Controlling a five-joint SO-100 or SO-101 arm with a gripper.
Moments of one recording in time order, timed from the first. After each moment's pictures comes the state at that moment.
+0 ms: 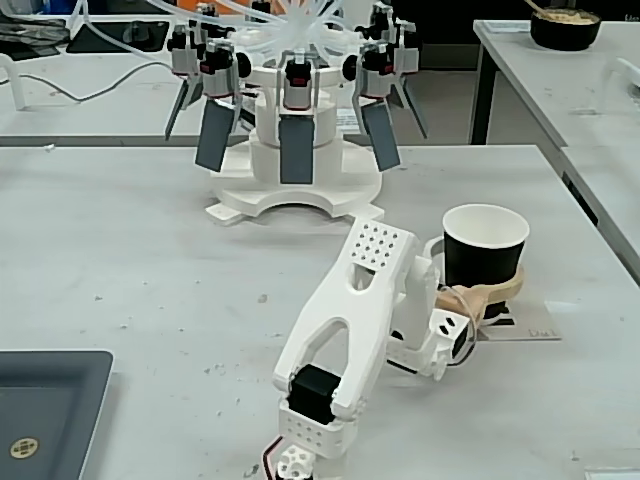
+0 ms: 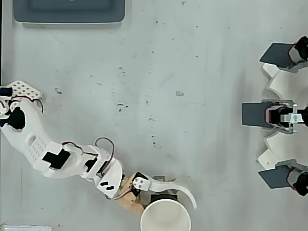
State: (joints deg) arm 30.9 43.6 109.6 -76.1 -84.1
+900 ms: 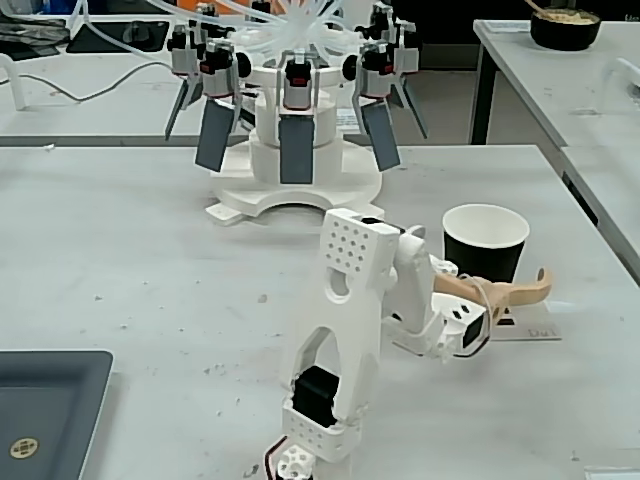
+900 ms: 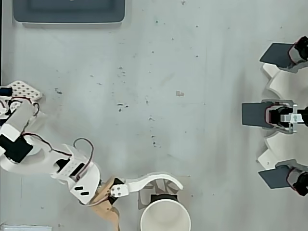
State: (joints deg) arm 37.2 74.9 135.4 -63.0 -84.2
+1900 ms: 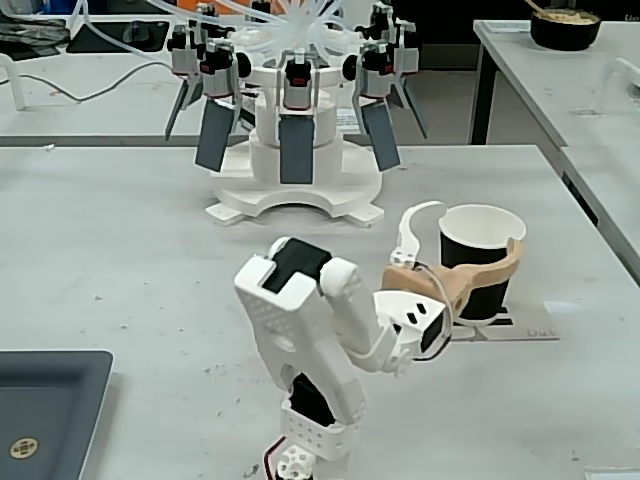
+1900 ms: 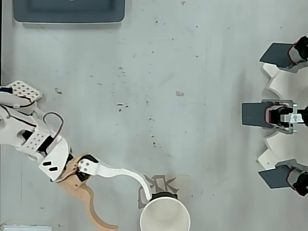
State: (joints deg) arm 34.0 115.0 168.0 -67.4 -82.4
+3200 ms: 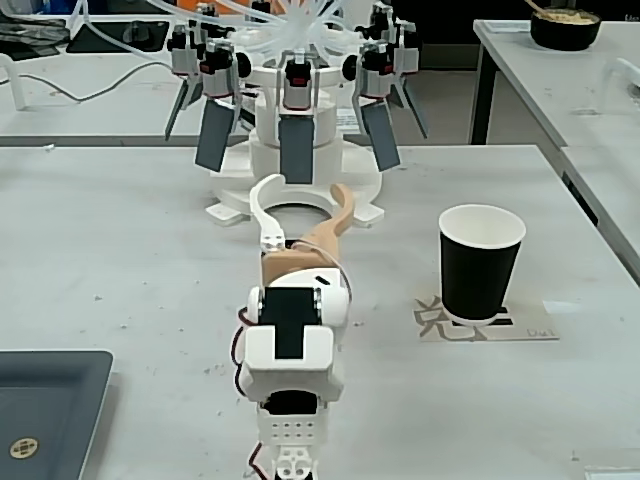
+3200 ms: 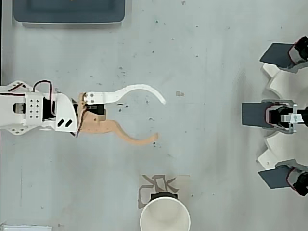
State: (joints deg) arm -3.1 128.8 172.2 -62.0 -86.2
